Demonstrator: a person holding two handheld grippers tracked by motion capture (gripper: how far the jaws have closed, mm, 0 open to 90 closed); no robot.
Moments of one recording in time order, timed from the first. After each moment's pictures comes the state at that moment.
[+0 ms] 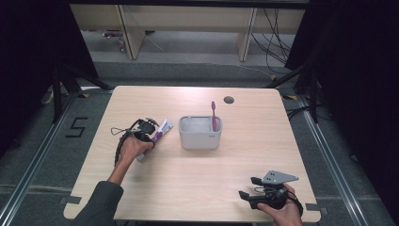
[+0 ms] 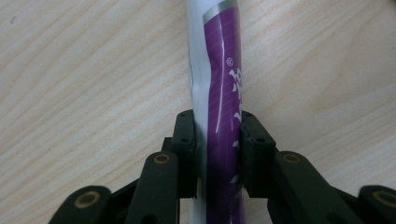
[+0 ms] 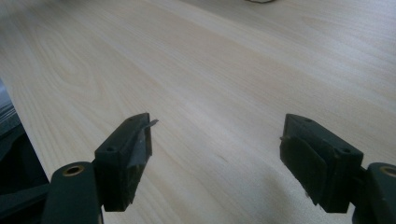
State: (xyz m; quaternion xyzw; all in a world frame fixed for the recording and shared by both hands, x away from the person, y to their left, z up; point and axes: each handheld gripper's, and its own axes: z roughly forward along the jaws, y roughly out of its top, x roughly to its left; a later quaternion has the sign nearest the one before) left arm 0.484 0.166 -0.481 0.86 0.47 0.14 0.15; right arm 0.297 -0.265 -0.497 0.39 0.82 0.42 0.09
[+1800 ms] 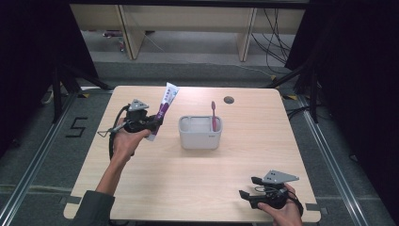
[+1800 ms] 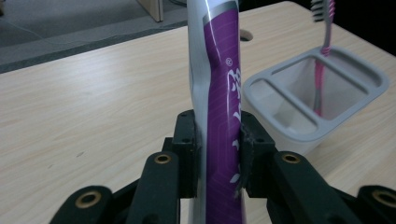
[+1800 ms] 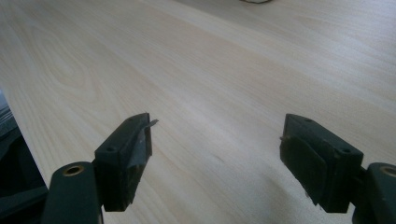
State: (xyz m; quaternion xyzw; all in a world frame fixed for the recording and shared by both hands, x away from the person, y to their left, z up) left arm 0.449 0.165 -0.393 0.75 0.44 0.19 0.45; right arm 0.299 -0.268 -0.497 0.38 0.82 0.42 0.11
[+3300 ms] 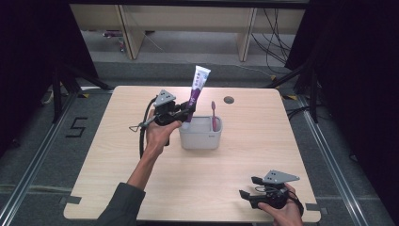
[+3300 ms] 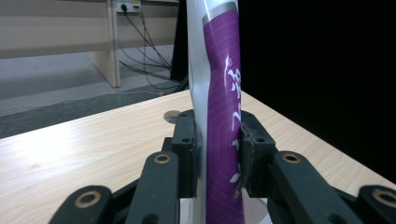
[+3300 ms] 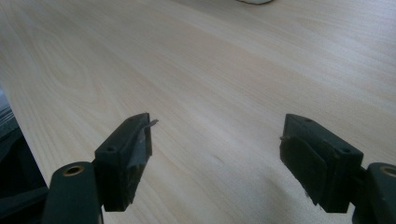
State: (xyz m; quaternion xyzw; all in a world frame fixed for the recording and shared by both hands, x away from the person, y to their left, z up) left arm 0.463 0.081 -0.380 0.70 0.38 0.19 0.58; right arm 0.299 -0.269 -0.497 0.38 0.82 0.42 0.10
